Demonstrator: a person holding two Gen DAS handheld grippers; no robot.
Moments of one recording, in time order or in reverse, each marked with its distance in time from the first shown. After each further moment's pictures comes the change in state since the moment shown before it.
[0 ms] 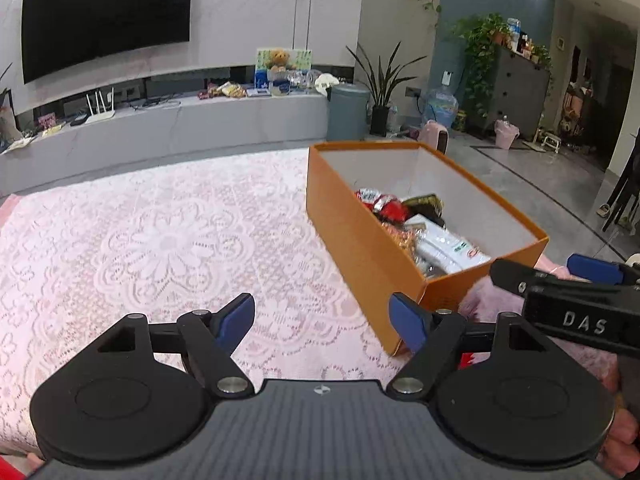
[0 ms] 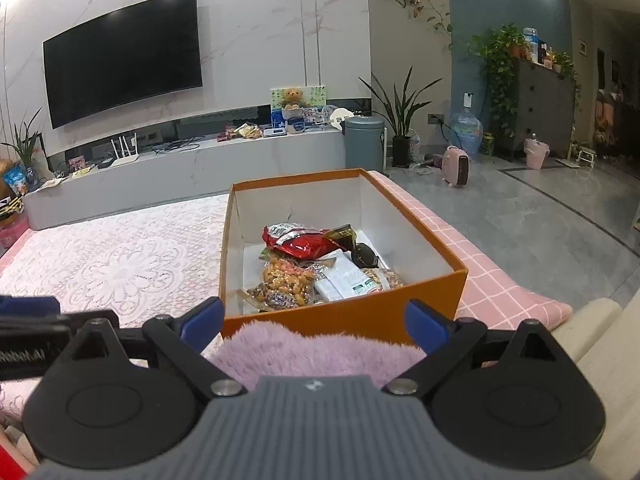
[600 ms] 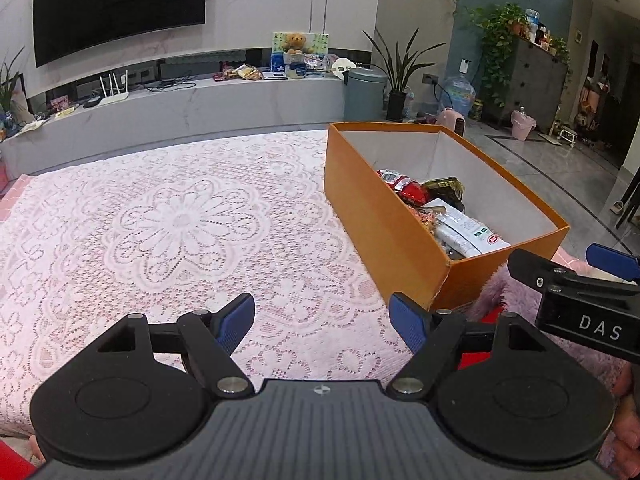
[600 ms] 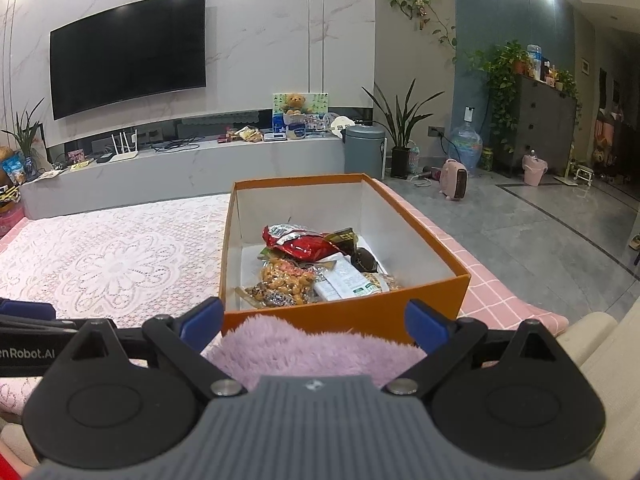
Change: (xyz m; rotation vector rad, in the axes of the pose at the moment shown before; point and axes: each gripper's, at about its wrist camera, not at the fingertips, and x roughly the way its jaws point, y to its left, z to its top) left arm -0.002 0.005 -0.002 -0.022 0.044 0.045; right arm 0.001 0.010 -0.012 -0.051 -0.023 -0.016
